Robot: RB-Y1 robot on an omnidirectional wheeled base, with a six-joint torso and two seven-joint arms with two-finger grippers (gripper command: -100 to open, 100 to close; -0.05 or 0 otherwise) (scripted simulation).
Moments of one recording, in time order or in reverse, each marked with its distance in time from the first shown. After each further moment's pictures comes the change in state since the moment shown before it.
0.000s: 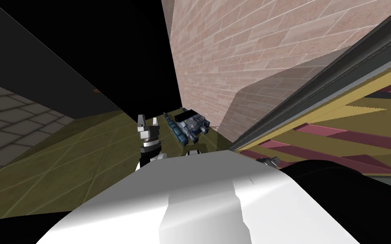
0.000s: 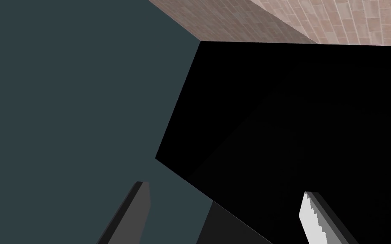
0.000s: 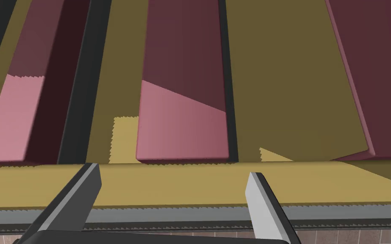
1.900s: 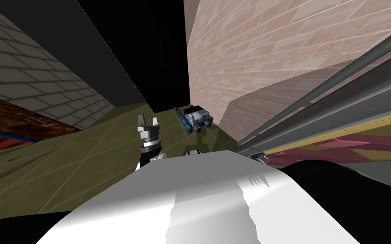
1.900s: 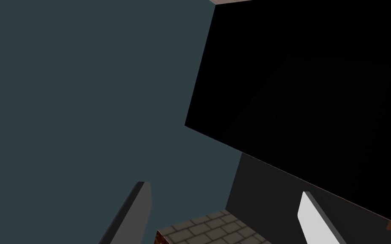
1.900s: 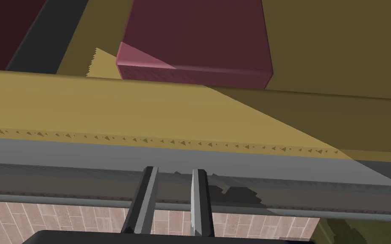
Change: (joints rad) left arm 0.000 0.000 0.000 0.000 0.000 0.000 0.000; right arm 0.031 0.052 0.017 -0.108 0.134 -0.091 0.051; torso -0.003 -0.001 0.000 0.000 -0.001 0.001
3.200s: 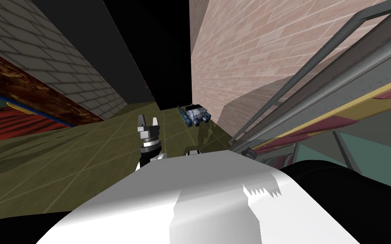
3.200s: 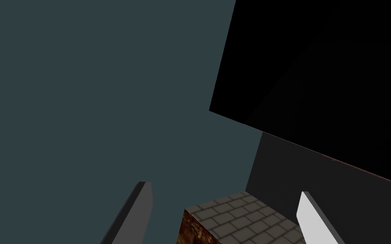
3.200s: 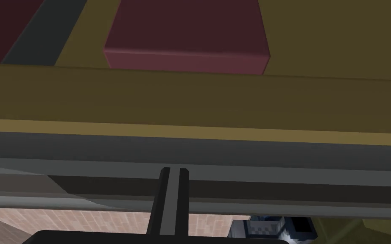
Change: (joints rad) left arm 0.001 0.000 0.000 0.000 0.000 0.000 0.000; right arm 0.008 -0.005 0.138 -0.011 0.120 -0.005 -0.075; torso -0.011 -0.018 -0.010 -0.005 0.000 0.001
